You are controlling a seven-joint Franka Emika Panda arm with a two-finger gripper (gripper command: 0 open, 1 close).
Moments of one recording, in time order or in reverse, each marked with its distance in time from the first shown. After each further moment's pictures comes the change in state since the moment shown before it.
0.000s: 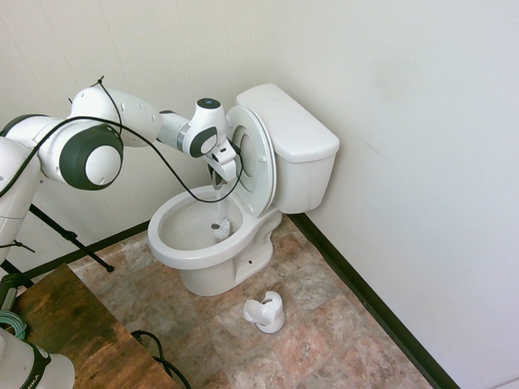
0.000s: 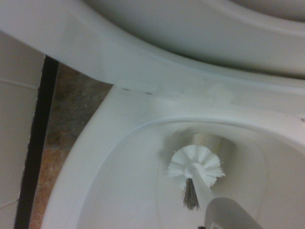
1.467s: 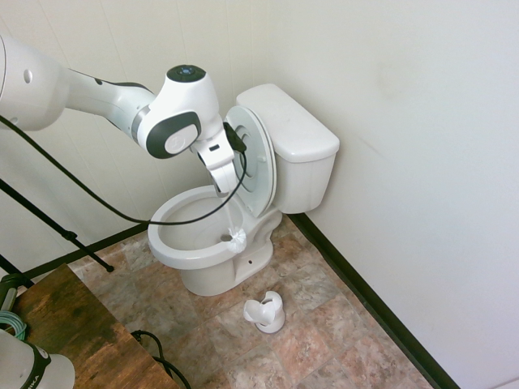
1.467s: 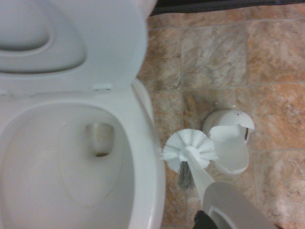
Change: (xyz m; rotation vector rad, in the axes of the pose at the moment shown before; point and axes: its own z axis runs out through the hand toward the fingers) arm 0.078 0.259 -0.233 0.081 0.108 0.245
